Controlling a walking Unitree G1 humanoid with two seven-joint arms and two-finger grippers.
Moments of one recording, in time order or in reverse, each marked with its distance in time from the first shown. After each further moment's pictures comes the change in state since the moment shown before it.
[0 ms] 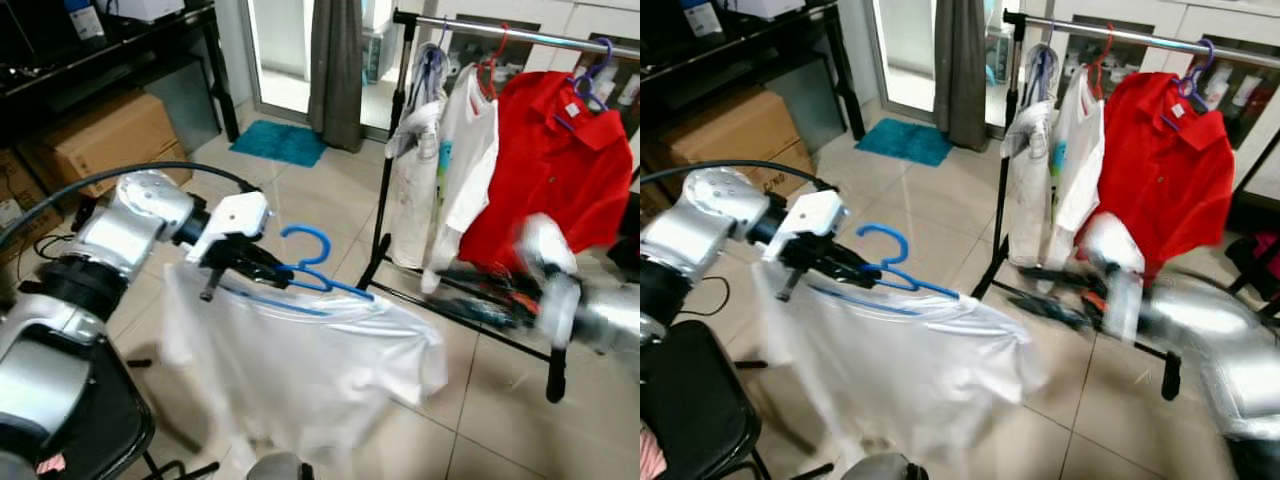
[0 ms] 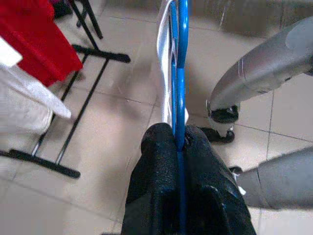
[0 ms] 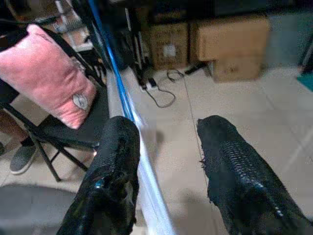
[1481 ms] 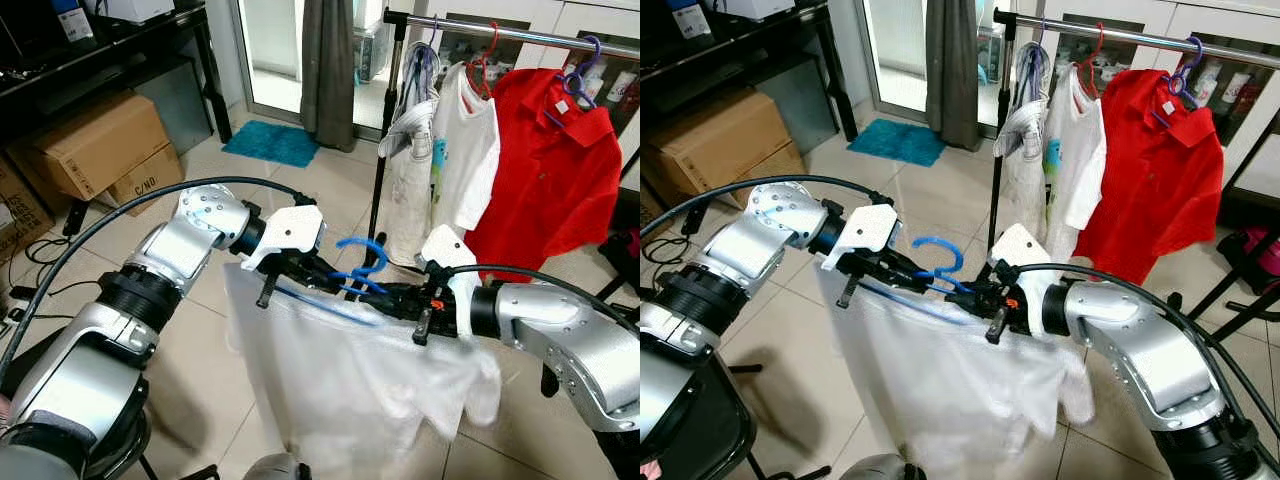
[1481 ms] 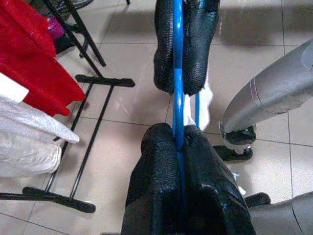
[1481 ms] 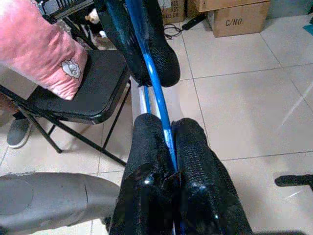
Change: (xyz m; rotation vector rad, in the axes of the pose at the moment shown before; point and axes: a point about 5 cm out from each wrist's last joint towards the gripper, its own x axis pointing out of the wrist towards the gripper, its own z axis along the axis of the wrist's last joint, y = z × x) left arm 0.042 0.006 0.023 0.096 -0.064 0.010; right arm 0.050 0.024 0.003 0.033 0.203 -0.011
